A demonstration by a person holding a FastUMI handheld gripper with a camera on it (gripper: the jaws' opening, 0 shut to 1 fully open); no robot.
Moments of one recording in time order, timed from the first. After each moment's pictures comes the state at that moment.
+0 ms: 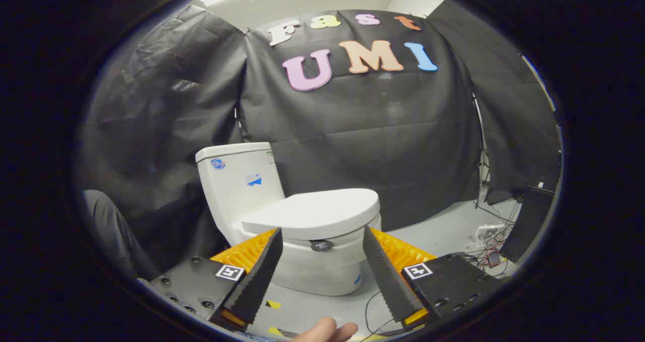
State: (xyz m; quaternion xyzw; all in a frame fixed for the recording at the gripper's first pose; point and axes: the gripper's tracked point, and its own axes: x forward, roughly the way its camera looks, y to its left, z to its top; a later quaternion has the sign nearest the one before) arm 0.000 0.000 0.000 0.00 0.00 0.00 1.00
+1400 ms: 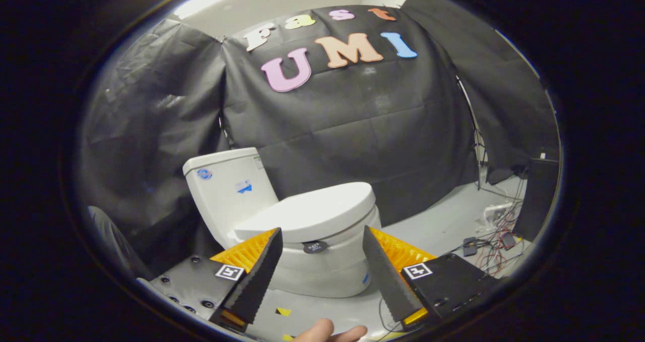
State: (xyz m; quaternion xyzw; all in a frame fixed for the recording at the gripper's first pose) arm 0.034 -0.015 -0.016 0.08 -0.01 -0.01 1.00
